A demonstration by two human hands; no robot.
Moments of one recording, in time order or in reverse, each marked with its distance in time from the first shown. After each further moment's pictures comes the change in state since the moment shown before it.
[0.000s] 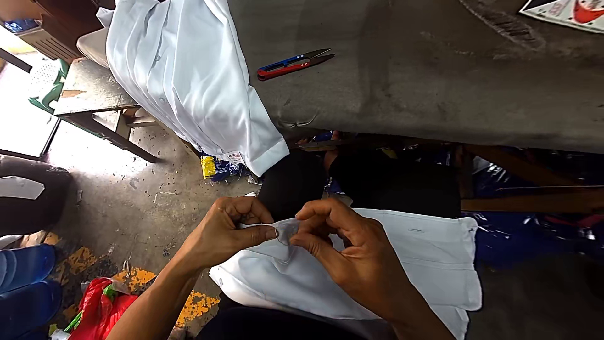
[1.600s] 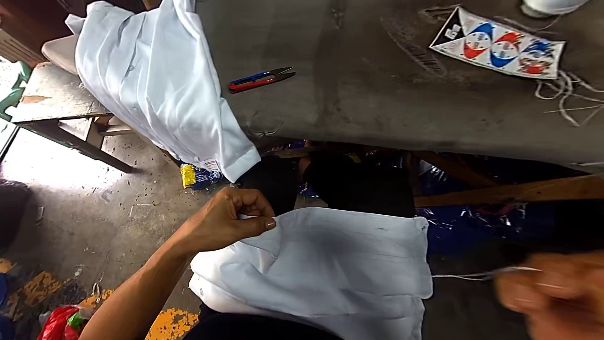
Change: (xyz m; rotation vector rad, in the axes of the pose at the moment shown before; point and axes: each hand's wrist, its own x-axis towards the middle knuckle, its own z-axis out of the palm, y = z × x) left_hand 0.047 0.006 0.008 0.081 -0.207 0.018; right_hand -0.107 -0.035 -0.157 0.122 0.493 0.043
